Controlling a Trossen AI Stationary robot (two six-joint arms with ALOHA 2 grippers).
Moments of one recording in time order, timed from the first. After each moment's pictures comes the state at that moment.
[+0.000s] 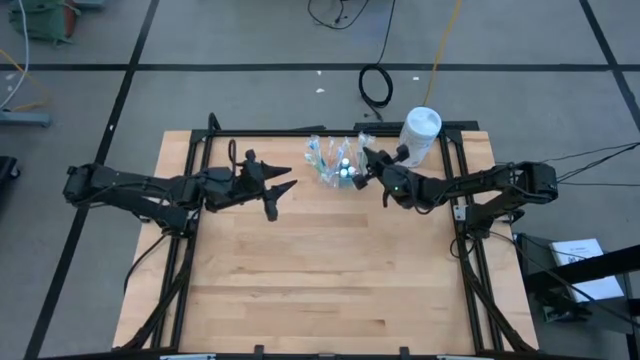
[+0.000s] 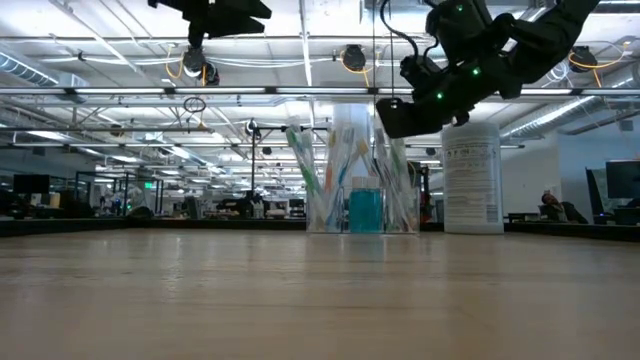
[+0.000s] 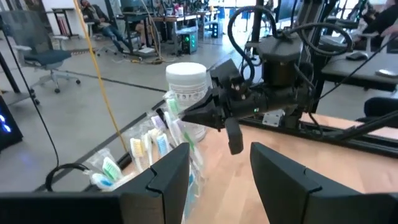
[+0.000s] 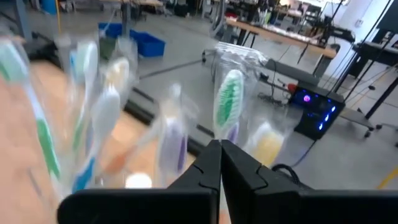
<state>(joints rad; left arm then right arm) -0.05 1.06 0.78 0.16 -0.43 -0.06 -0.18 1.44 0.62 0.56 0.84 0.01</state>
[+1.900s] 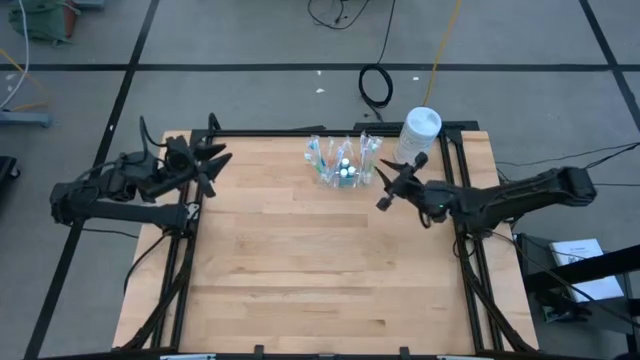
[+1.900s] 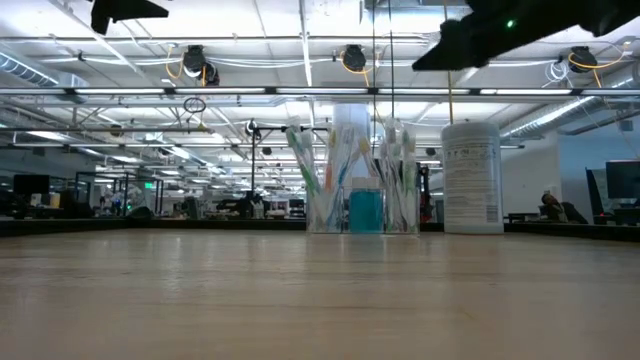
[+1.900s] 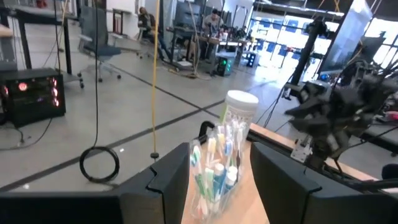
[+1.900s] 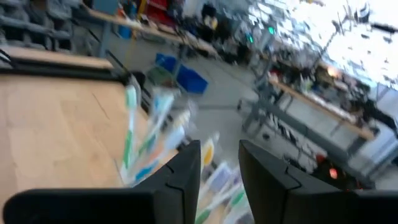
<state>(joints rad) 0.03 0.49 0.78 -0.36 -0.53 -0.23 0.06 1.02 0.53 0.39 0.83 -0.29</state>
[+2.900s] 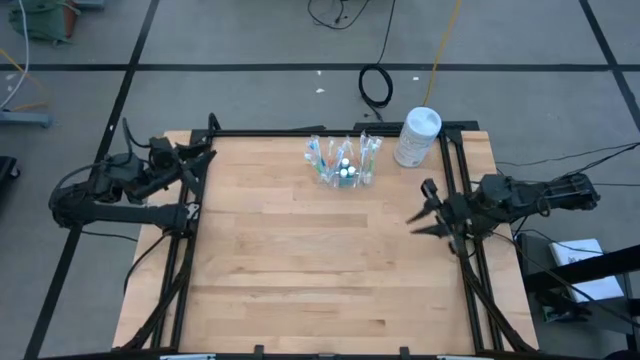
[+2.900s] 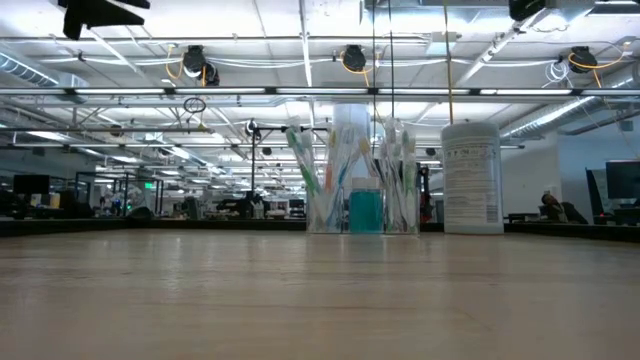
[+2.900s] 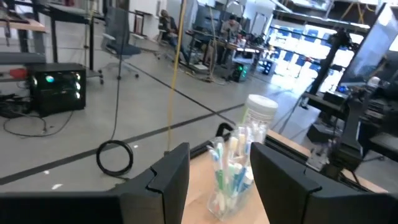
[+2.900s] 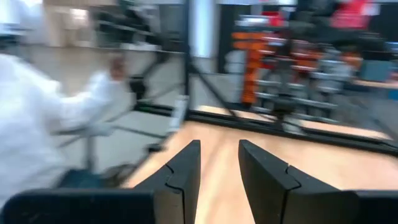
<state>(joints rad) 0.03 0.35 0.78 -0.50 -0.61 -0.29 0.17 0.47 0.53 -0.05 -0.19 -0.01</state>
